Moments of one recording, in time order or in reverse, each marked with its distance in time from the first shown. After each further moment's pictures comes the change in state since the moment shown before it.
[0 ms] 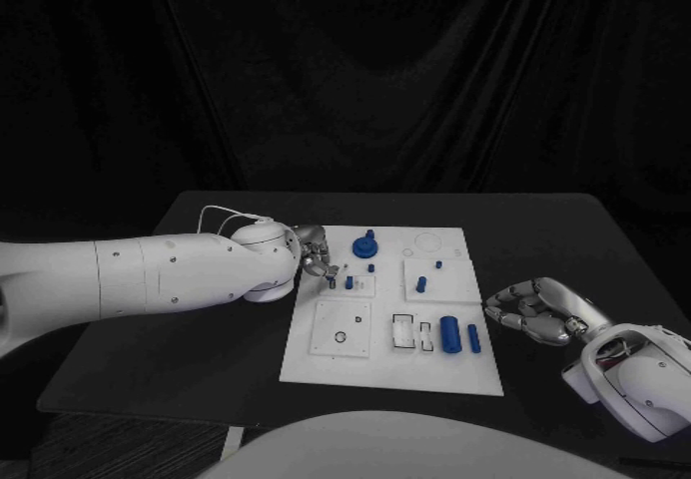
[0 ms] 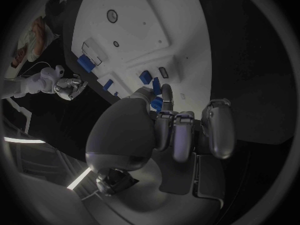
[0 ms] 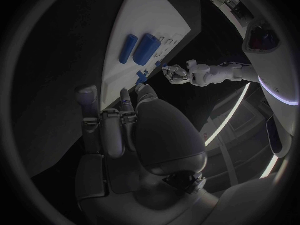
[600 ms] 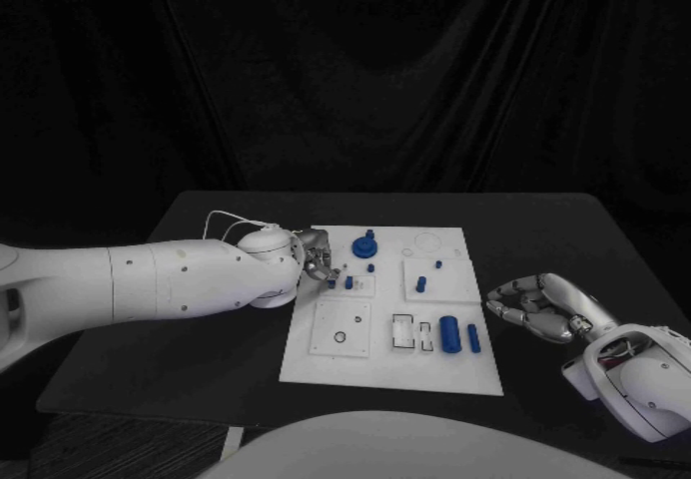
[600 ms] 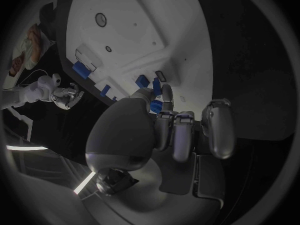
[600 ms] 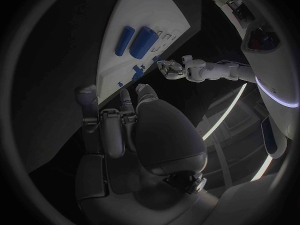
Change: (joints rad) left arm -0.026 0.030 0.000 -0.033 -0.059 -0.014 0.002; left_hand 0.000 0.000 0.018 -0.001 -0.034 -0.005 0.005 0.006 0.008 0.000 0.000 0.000 0.000 0.000 0.000 0.000 0.000 0.000 0.000 0.000 0.000 0.001; right arm 0.000 -0.010 0.000 0.010 0.000 -0.051 0.049; right_hand -0.003 -0.003 0.003 0.003 0.000 0.000 0.000 0.004 0.000 0.000 0.000 0.000 -0.001 0.000 0.000 0.000 0.000 0.000 0.000 0.000 0.000 0.000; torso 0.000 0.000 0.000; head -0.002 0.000
